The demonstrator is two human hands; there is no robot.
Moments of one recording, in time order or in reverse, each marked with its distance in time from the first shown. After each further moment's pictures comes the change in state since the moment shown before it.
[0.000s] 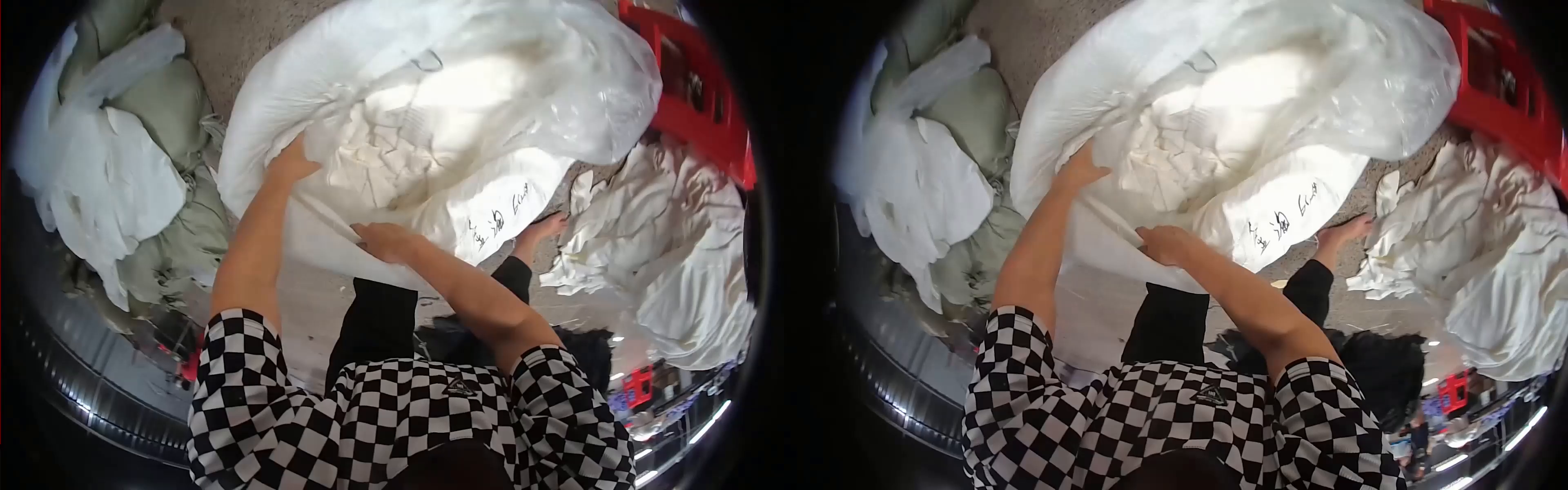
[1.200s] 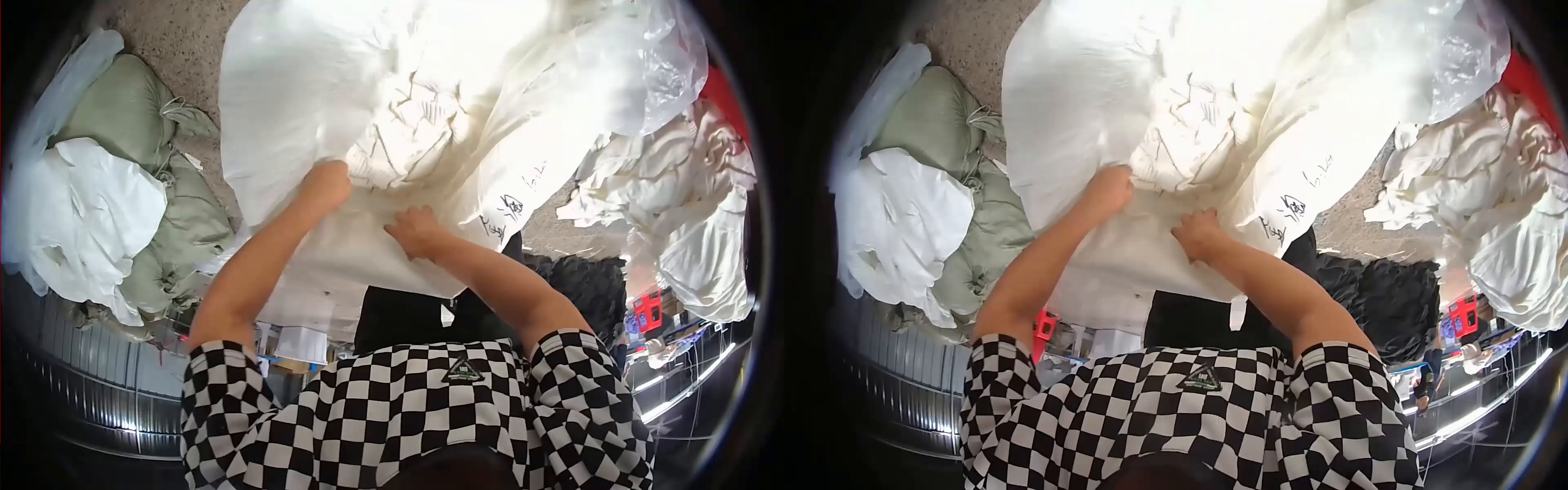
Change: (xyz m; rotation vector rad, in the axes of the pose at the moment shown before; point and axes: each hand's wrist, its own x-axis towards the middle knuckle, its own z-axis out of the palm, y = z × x) left_hand -0.067 0.037 0.044 -0.036 -0.594 0.117; right_hand 0.019 0.031 0.074 -0.387 -0.065 0.115
